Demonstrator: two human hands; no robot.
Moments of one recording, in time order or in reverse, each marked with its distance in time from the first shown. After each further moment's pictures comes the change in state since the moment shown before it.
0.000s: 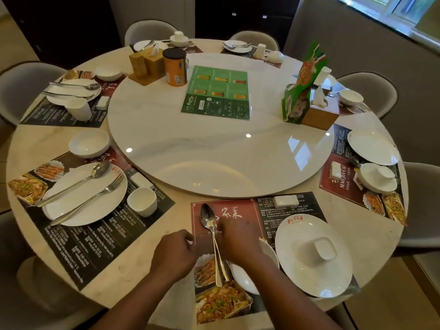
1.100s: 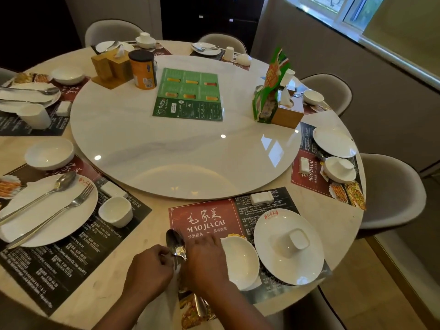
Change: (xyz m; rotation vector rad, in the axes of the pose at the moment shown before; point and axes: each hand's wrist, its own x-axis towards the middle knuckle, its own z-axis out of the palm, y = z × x) left_hand -0.008 -0.018 0.005 -0.031 -0.020 -0.057; right_hand -0.038 -0.031 0.037 -0.124 0.124 -0.060
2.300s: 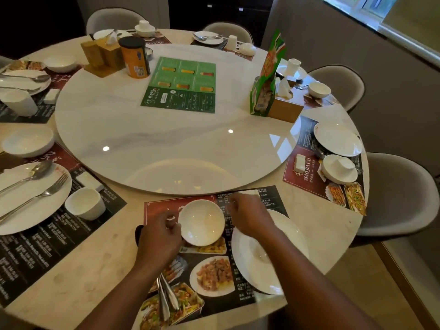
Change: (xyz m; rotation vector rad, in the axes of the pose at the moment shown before) left_hand 0.008 0.102 0.039 -0.286 0.096 -0.013; right_hand 0.052 0.180 -0.069 0.338 0.017 0.176
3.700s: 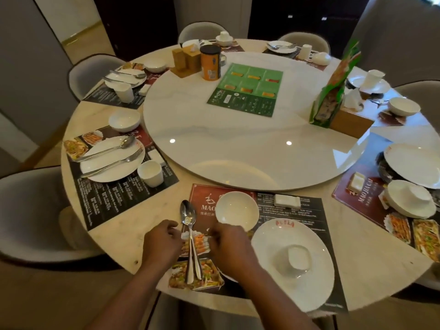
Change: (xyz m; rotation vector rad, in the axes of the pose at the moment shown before) left_hand -0.056 -0.061 -0.019 0.080 0.320 -0.288; right_hand -0.089 -0.062 0.060 0.152 -0.233 -0.296
